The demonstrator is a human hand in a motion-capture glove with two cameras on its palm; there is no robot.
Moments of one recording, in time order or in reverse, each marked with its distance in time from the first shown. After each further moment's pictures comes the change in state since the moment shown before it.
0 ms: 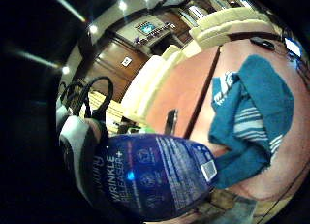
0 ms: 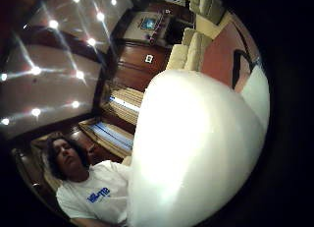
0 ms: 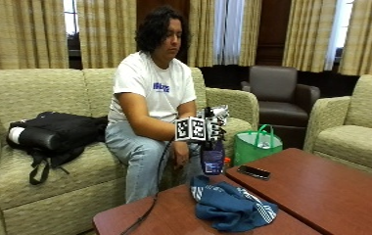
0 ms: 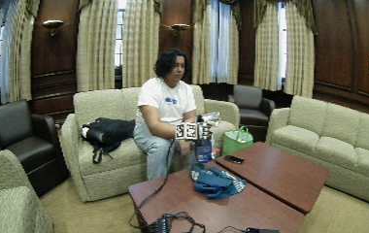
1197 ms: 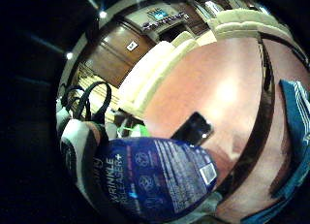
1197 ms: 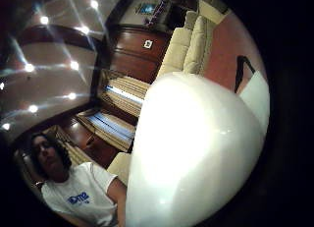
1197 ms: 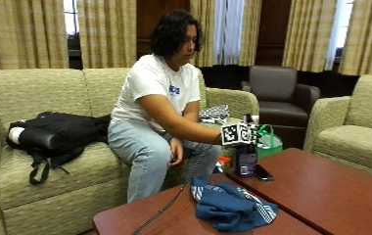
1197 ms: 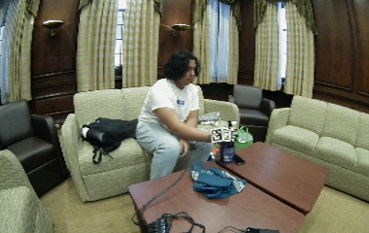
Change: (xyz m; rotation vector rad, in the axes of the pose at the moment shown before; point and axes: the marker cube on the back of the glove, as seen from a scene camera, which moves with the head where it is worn) arm 0.008 -0.048 0.207 -0.117 0.012 -0.073
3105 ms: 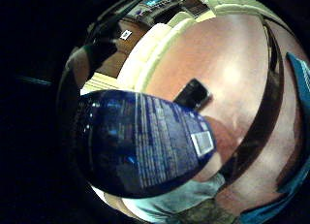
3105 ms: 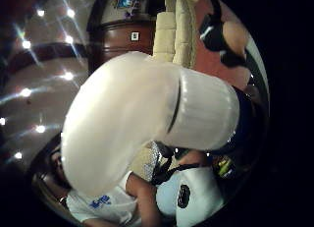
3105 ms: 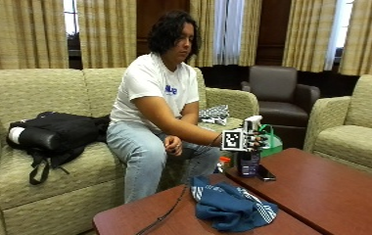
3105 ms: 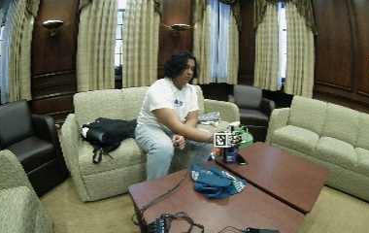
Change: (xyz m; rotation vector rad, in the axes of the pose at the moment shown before) arm 0.010 0.041 -0.013 -0.363 -0.089 0.184
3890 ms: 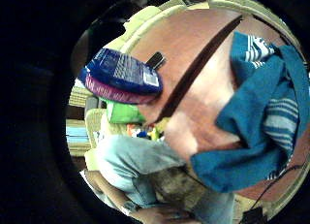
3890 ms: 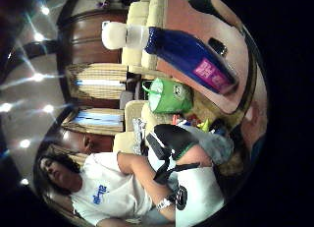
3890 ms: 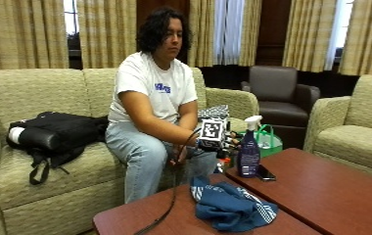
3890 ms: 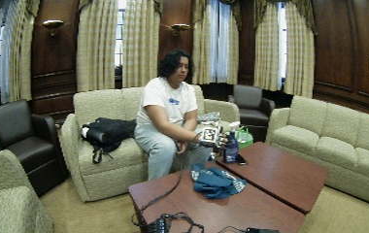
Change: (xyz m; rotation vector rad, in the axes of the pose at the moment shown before) arm 0.017 0.076 -0.058 -0.006 0.371 0.056
